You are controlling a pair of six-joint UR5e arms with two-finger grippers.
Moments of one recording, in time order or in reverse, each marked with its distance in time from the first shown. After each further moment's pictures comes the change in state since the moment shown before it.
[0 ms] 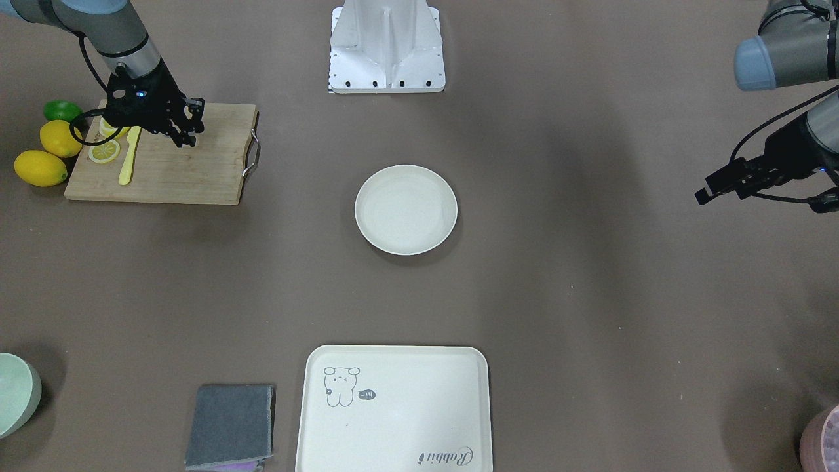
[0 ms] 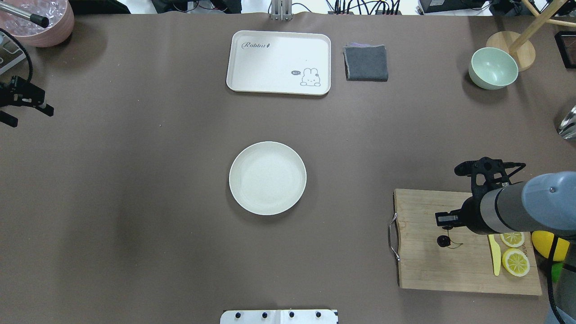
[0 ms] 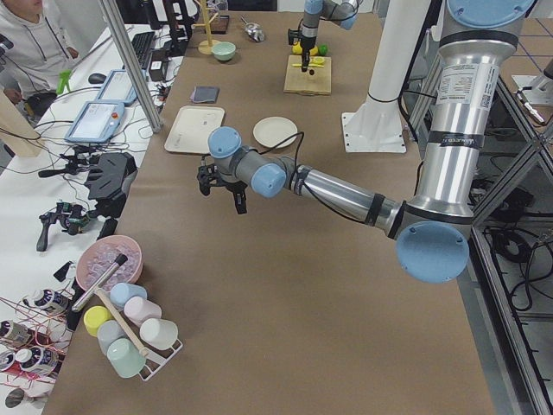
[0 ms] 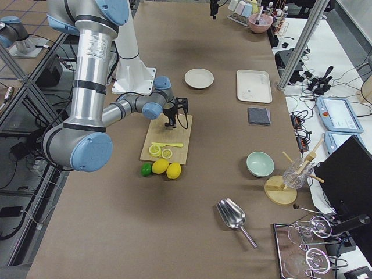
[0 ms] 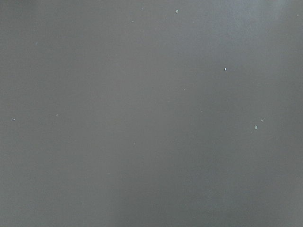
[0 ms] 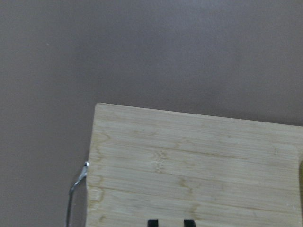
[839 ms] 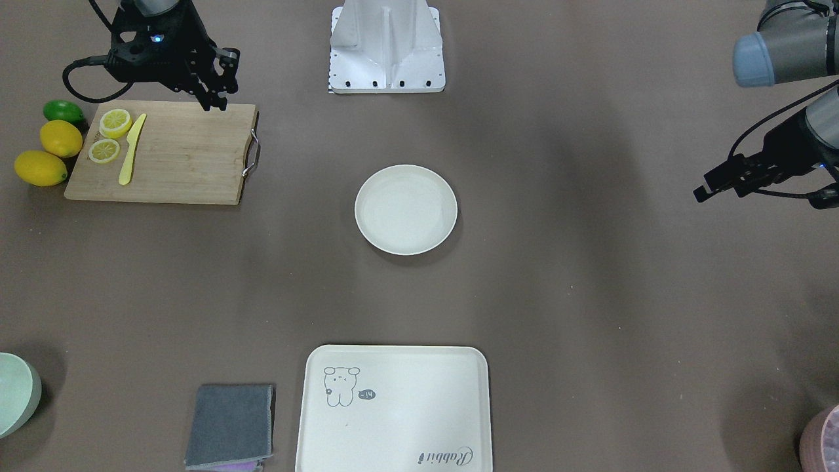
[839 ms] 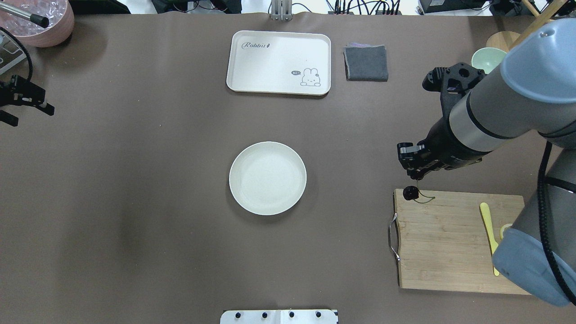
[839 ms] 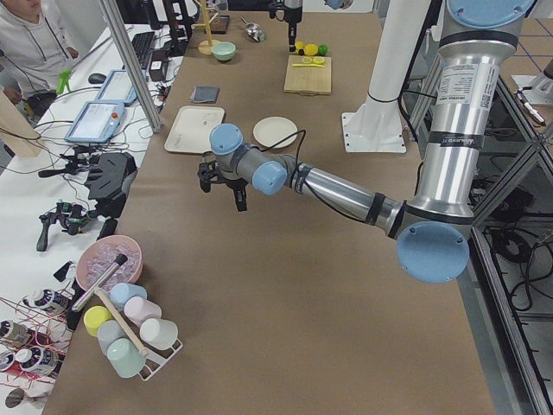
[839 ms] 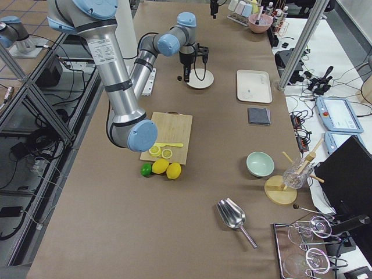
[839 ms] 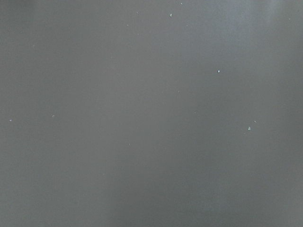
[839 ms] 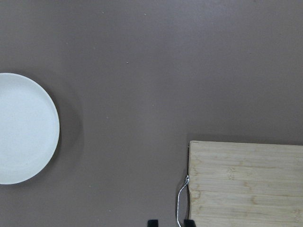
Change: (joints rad) left arm 0.000 0.006 -0.016 0.000 0.002 -0.005; right arm 0.198 0.570 0.104 -0.756 0.180 -0.108
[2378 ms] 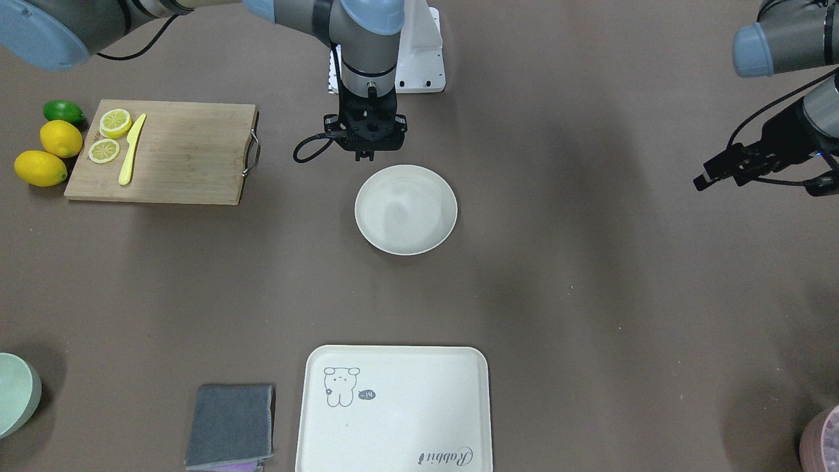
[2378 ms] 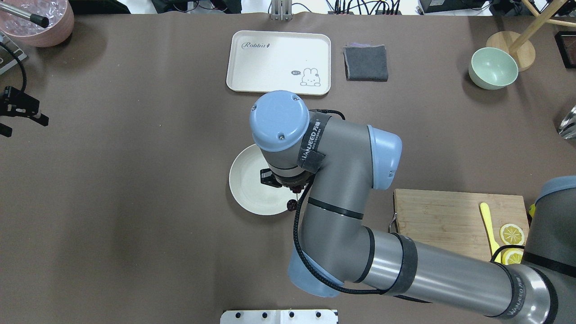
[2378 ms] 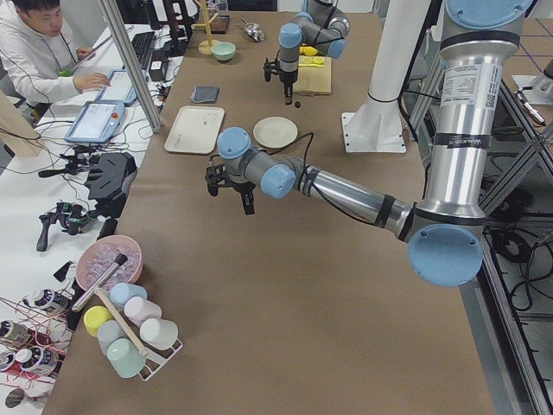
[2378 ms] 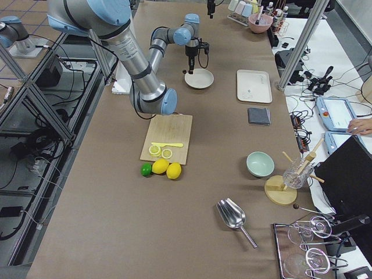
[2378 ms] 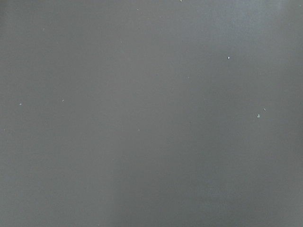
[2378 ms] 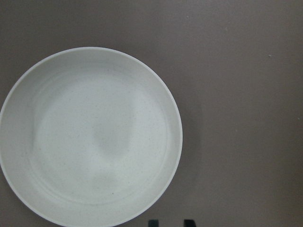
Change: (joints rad) left arm 0.010 0.049 -0.038 0.000 0.000 0.000; right arm -0.276 0.419 -0.595 0.114 -0.232 0.100
